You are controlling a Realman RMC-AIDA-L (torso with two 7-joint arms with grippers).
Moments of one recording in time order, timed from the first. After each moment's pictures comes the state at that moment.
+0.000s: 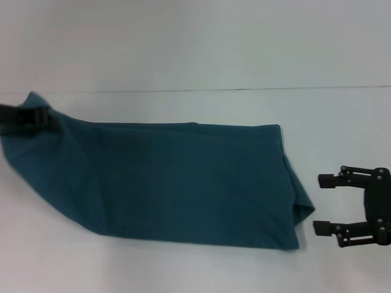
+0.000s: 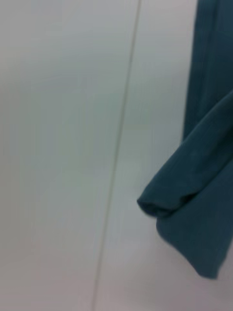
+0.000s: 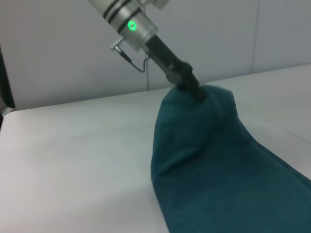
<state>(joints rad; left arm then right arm) -0.76 -2.12 0.61 1.01 2.68 1.22 -2.61 0.43 2.01 -0.61 -0.90 -2.09 -1.80 1.29</state>
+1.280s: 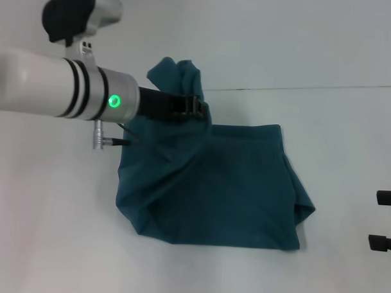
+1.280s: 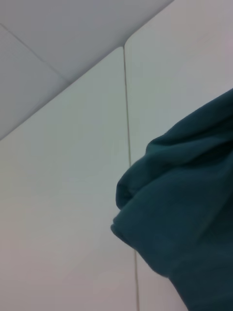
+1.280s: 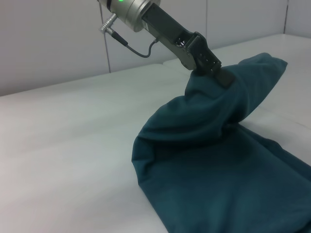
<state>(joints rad) -0.83 -2.17 1.16 0.95 2.27 1.04 -2.72 0.32 1.97 -0.52 -0.96 -2.11 -1.85 1.32</state>
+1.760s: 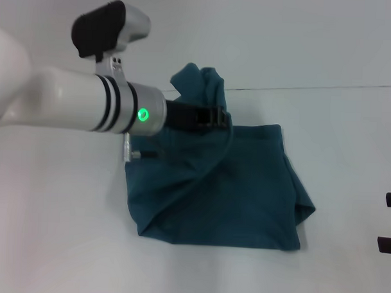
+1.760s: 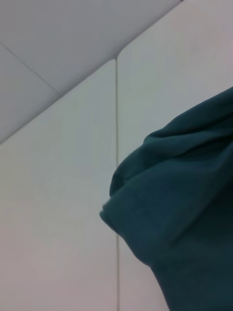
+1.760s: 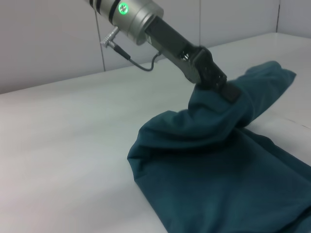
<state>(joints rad) -0.85 -2.18 1.30 0.85 2.15 0.90 -2.72 0.30 1.96 -0.49 -0.96 -2.11 -1.86 1.31</state>
